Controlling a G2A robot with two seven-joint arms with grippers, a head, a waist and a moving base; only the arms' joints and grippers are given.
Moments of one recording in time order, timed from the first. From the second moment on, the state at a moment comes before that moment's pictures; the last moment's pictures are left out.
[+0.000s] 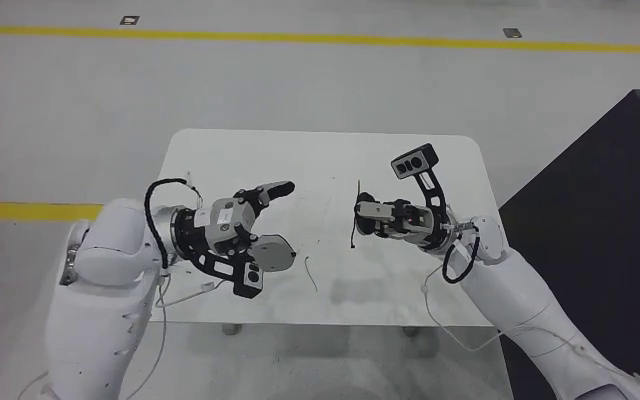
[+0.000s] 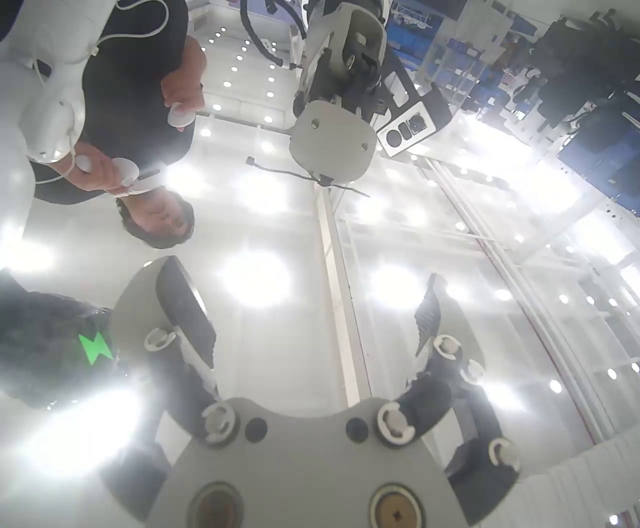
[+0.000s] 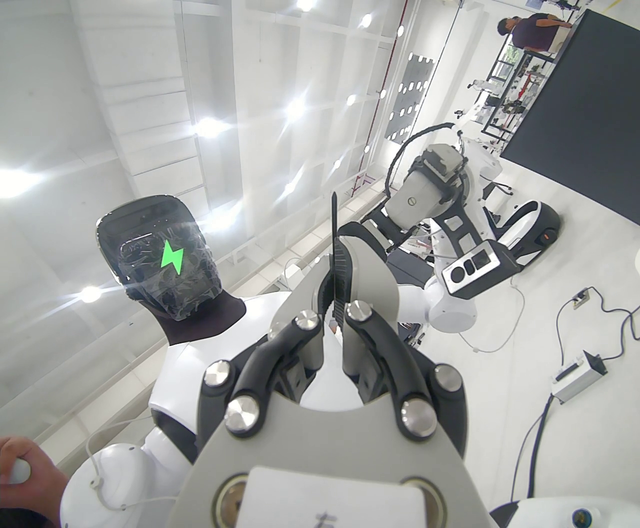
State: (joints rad) left arm 1.00 -1.15 -1.40 -1.84 3.06 0.76 1.04; right arm -0.90 -1.02 0.96 -1.52 1.10 -0.46 1.12
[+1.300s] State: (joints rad) left arm 0.82 -1.13 -1.20 -1.36 2.48 -1.01 0.58; right arm -0.90 -1.02 0.96 -1.52 1.10 -0.46 1.12
